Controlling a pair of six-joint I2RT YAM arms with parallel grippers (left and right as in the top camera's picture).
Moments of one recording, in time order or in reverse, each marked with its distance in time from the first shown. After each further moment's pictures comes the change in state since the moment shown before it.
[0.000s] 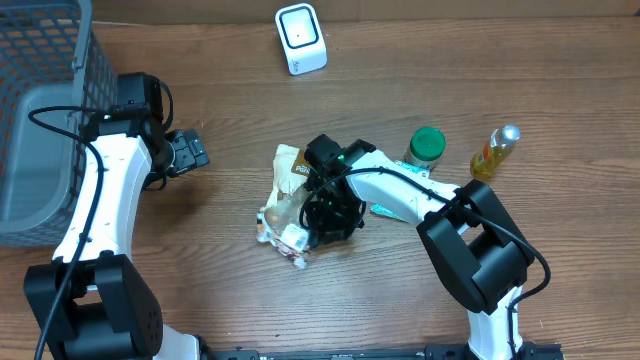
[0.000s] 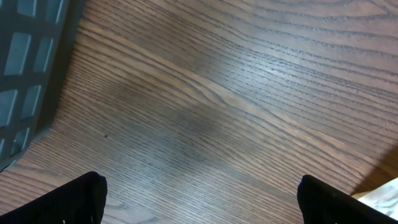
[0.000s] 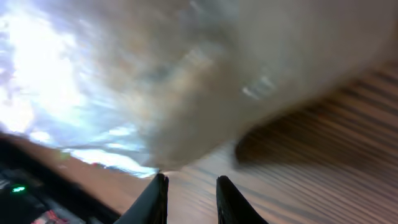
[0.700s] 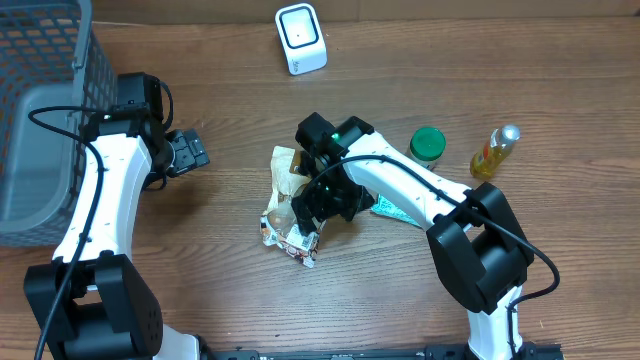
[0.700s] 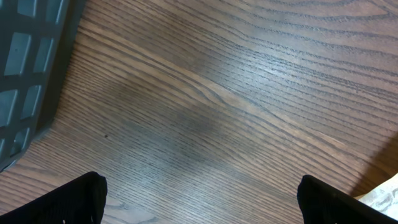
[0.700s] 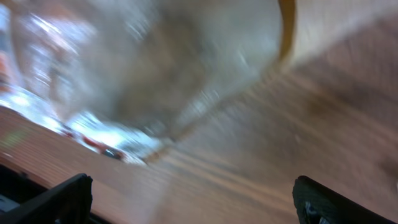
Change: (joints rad) left arm 0.000 0.000 0.000 0.000 0.000 0.000; right arm -0.006 0.002 0.200 -0.275 0.235 -0.178
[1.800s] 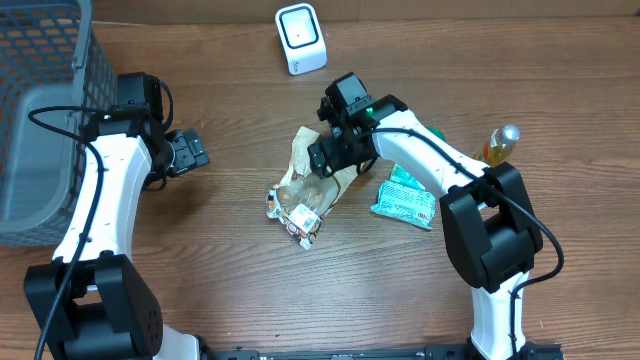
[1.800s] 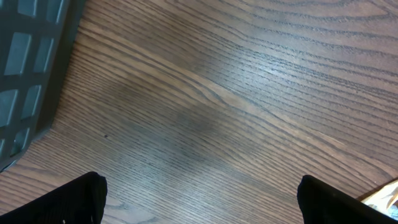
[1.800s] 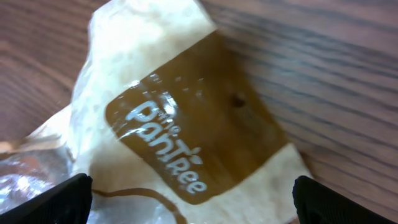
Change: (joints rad) left arm 0.000 0.000 0.000 0.000 0.000 0.000; right arm -0.172 0.052 0.014 0.419 0.103 -0.116
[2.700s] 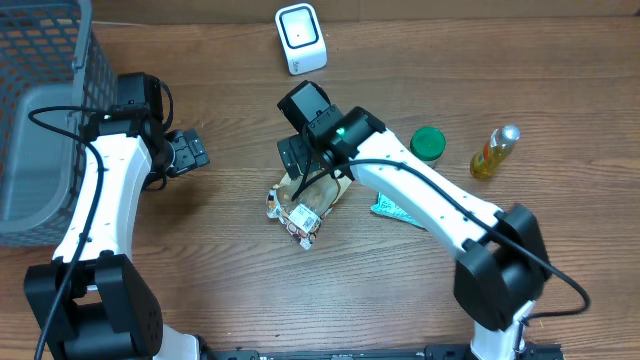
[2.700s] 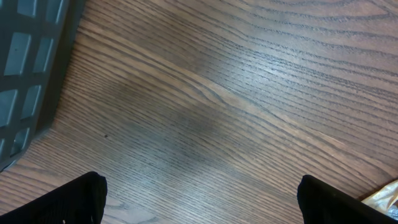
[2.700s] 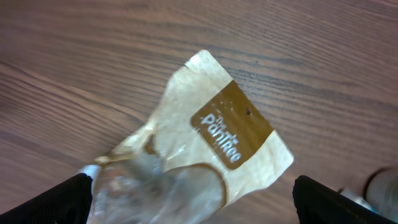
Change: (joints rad) left arm 0.000 0.000 0.000 0.000 0.000 0.000; right arm 0.197 -0.142 0.089 -0.091 0.348 0.200
